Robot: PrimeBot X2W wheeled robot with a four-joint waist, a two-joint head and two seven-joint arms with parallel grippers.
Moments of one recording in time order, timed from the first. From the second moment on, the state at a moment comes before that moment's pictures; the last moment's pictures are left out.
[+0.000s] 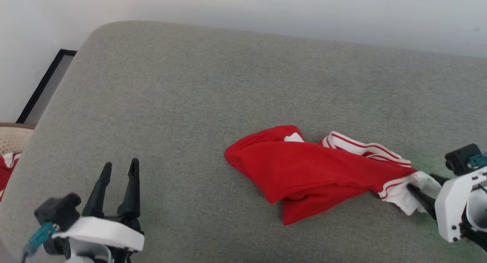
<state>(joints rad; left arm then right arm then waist) -0.05 0.21 -0.07 0.18 -0.55 -0.12 -0.22 -0.29 -0.71 0.45 0.33 0.69 0.13 0.37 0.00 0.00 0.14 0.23</state>
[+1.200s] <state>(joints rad) -0.68 0.47 -0.62 0.39 -0.93 -0.11 0.70 -0.13 -0.22 -0.02 0.14 0.31 0.13 -0.12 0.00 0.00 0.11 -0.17</state>
